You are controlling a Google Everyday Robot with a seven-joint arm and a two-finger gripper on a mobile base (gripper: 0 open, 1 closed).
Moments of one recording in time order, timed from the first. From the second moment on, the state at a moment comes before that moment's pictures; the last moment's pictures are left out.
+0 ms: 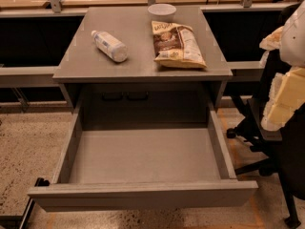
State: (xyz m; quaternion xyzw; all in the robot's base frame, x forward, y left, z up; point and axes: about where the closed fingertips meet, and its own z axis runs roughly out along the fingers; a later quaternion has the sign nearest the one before) arm 0.438 -0.216 0.980 -0.60 0.78 -0.04 0.17
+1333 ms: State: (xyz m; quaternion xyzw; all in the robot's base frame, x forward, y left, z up) arm 0.421 -0.199 0.915 -0.62 0.78 0.00 0.13
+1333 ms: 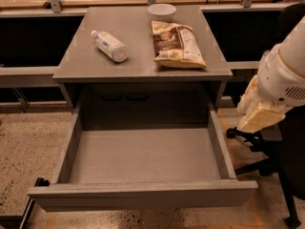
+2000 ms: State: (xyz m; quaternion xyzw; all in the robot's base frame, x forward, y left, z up) arm 0.387 -0.186 0.850 -0.63 0.78 0.05 0.08
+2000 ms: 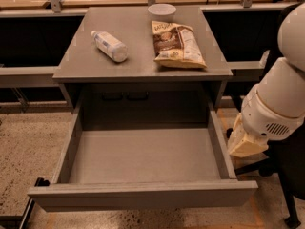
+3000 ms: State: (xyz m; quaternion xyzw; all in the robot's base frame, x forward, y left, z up) arm 0.340 -0.206 0.771 -0.60 0.80 0.06 -0.03
